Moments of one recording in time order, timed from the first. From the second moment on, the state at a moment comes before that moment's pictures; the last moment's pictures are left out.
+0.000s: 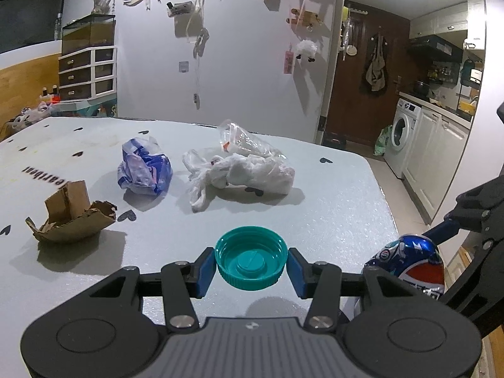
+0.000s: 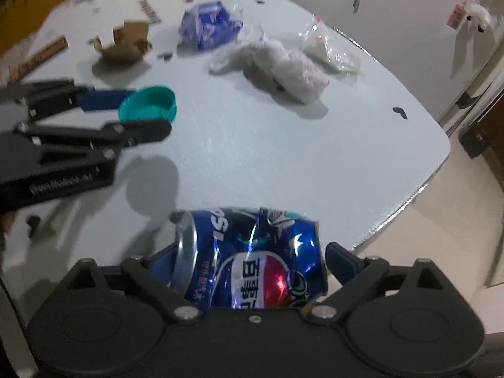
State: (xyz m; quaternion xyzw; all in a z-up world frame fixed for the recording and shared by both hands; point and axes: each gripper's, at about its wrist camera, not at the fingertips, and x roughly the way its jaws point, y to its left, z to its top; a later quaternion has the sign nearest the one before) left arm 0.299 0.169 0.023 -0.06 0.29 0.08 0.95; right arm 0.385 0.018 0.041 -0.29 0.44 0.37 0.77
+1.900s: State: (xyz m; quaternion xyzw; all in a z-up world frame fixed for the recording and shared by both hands) left arm 0.303 -0.026 0.073 -0.03 0.27 -0.03 0.96; right arm 0.344 -0.238 0.084 -0.05 0.30 0.20 0.93
